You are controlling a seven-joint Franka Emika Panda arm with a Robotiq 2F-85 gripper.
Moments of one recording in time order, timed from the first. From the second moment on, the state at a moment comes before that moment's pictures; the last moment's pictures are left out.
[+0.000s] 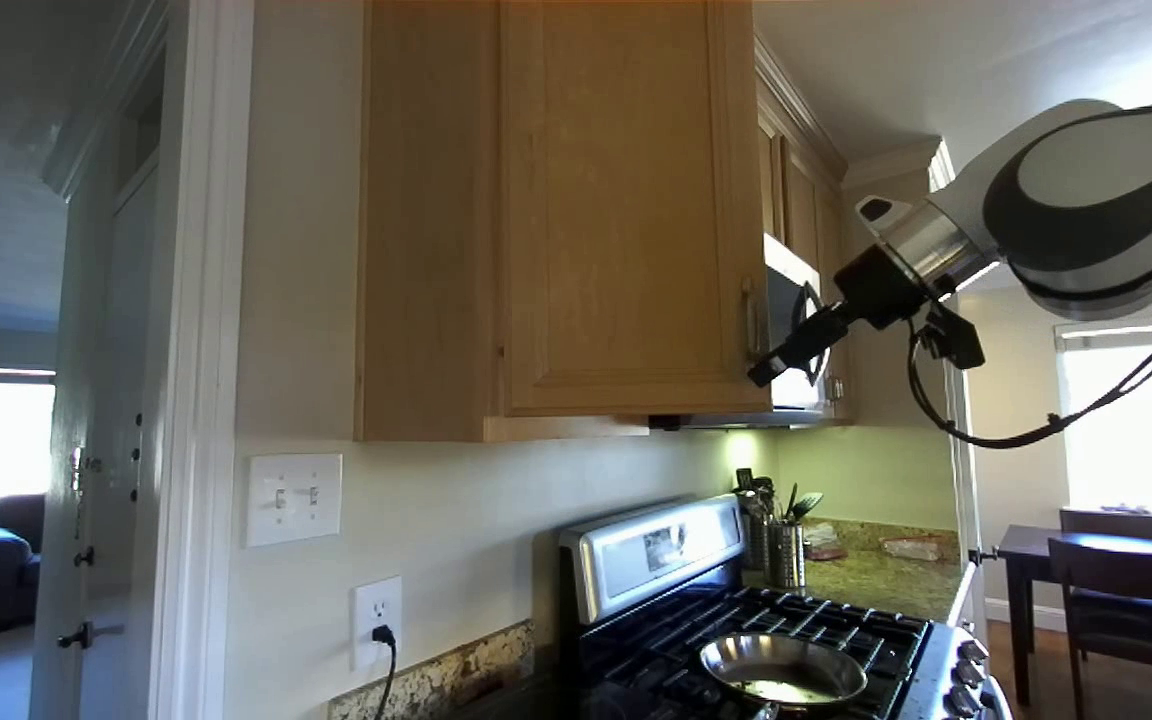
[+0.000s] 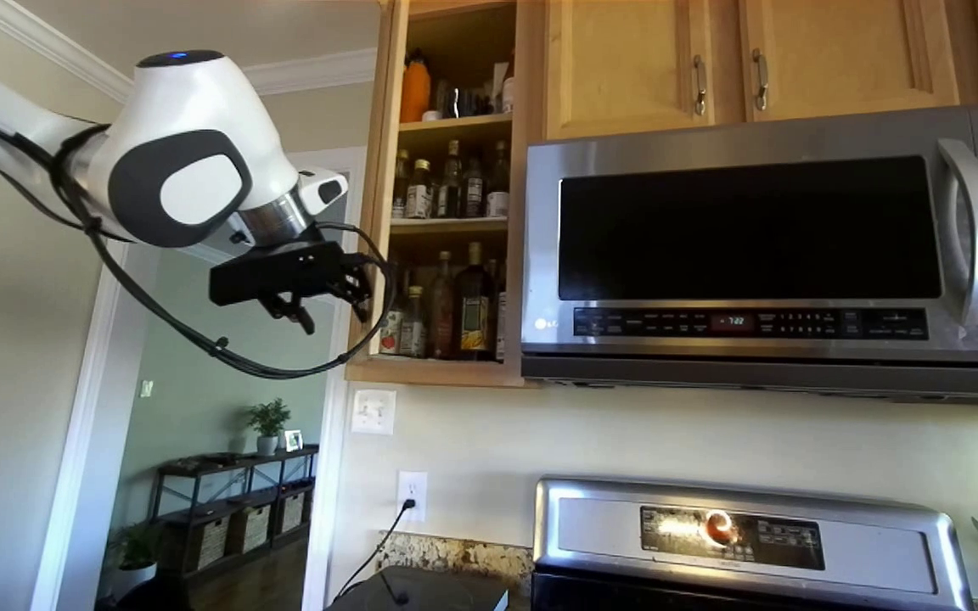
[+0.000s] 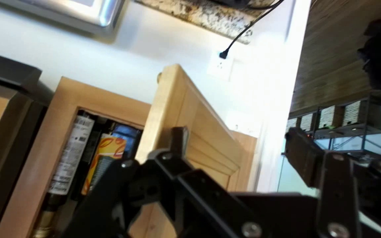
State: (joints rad) arm 0.18 -0.92 -0.09 -2.63 0.19 2.71 -0.61
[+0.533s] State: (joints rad) arm 0.27 -0.94 -0.11 -2.61 0.18 2.32 -0.49
